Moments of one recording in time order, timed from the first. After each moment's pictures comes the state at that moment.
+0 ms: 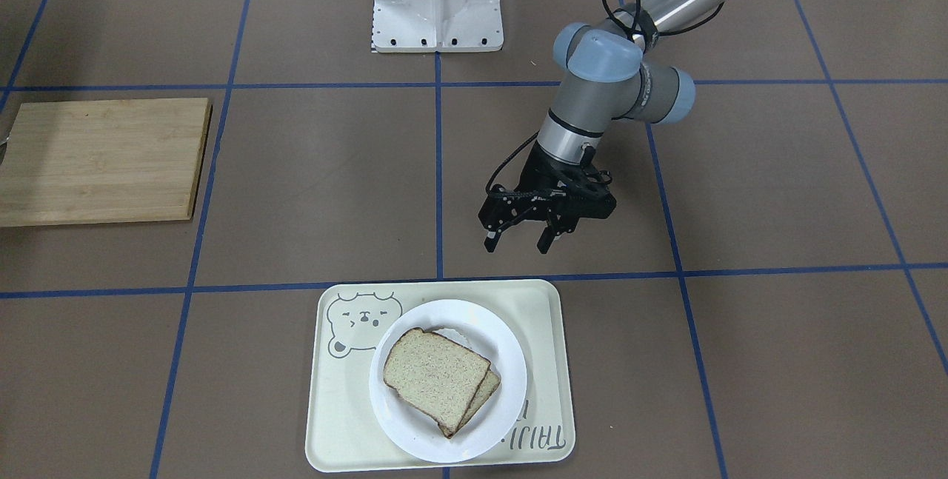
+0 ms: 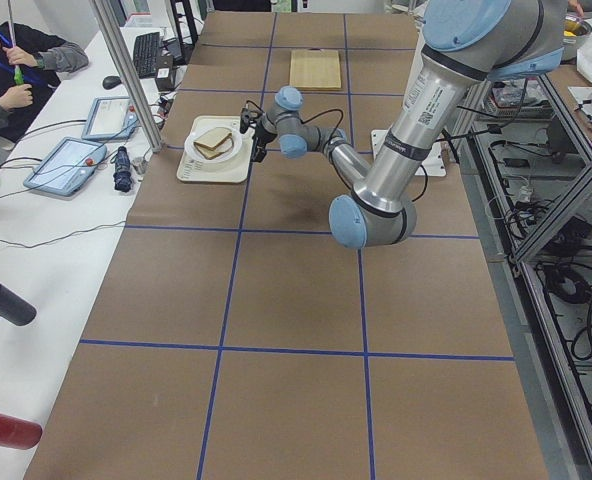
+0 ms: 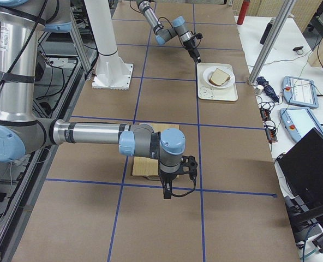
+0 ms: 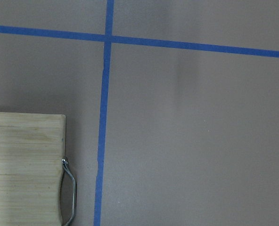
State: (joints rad) left arm -0.63 -2.18 -1.63 -1.95 -1.63 -1.16; right arm 1.58 -1.73 1.74 -1.63 2.24 -0.08
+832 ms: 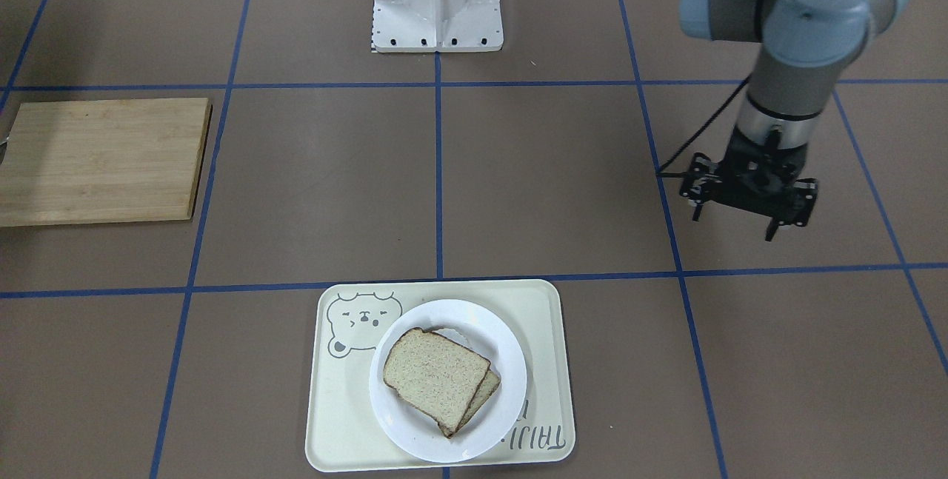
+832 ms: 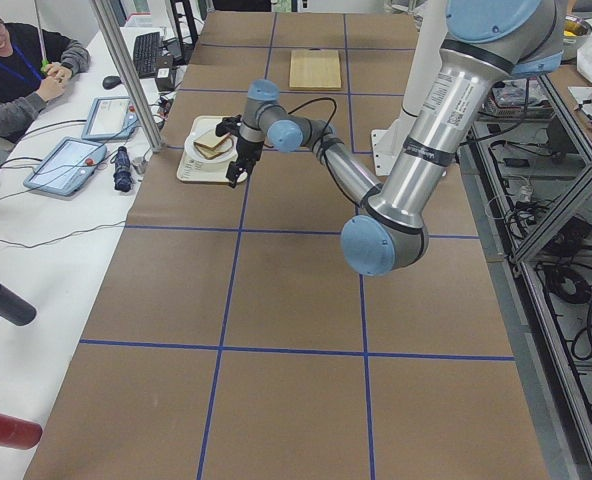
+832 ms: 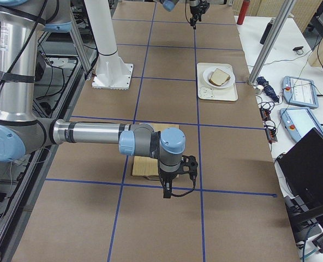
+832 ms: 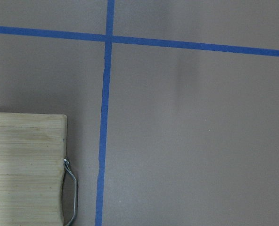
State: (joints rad) left arm -1.13 -1.85 -1.80 -1.59 -2.05 -0.19; right arm 1.58 -1.73 1.74 -1.63 2.25 -0.08
